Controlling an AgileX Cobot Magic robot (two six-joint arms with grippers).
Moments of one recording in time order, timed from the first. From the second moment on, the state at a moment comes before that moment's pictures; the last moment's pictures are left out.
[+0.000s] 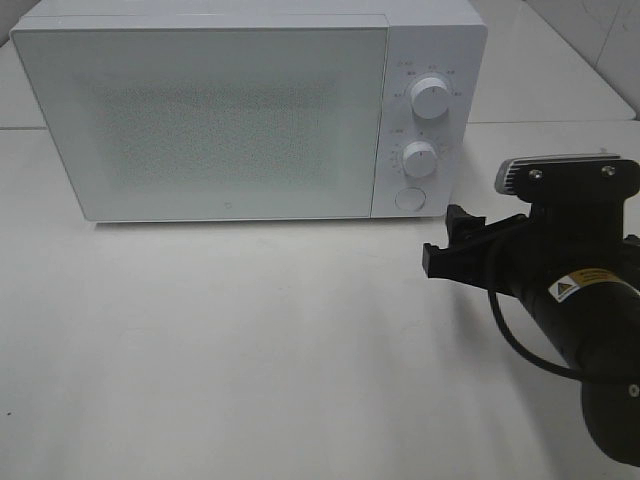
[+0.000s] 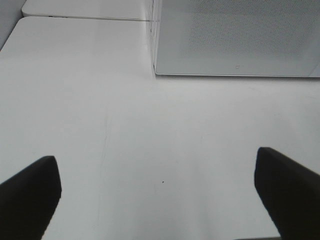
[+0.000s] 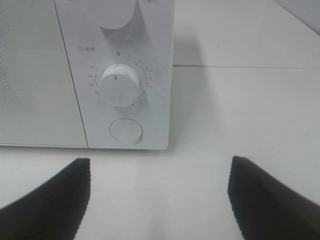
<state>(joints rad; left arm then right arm) 0.00 0.00 -0.50 -0.07 1.05 0.04 0.80 1.71 -0.33 0.87 -1.21 -0.25</state>
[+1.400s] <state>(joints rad) 0.00 0.00 -0.50 -0.07 1.05 0.04 0.75 1.80 -0.47 0.82 -1.21 -0.23</state>
